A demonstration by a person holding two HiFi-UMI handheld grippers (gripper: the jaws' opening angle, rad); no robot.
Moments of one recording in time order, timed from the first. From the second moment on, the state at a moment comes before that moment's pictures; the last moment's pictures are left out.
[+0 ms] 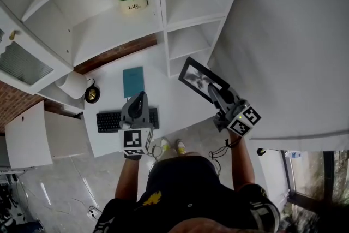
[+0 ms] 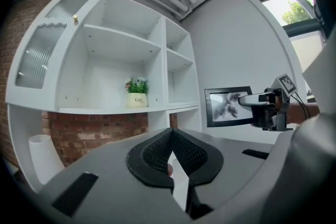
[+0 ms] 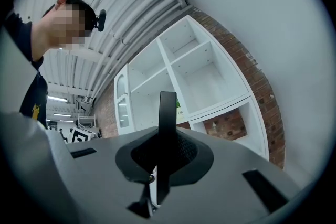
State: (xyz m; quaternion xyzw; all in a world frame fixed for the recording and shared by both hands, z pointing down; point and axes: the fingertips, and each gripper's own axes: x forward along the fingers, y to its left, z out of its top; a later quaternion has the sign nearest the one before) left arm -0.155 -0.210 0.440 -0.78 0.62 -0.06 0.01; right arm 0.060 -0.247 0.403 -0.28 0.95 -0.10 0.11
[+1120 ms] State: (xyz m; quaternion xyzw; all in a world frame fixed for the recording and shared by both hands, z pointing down) left arm -0.159 -0.300 0.449 -0.80 0.60 -0.05 0.00; right arm 0.051 -0.329 0.370 -0.31 0.94 -0.06 0.13
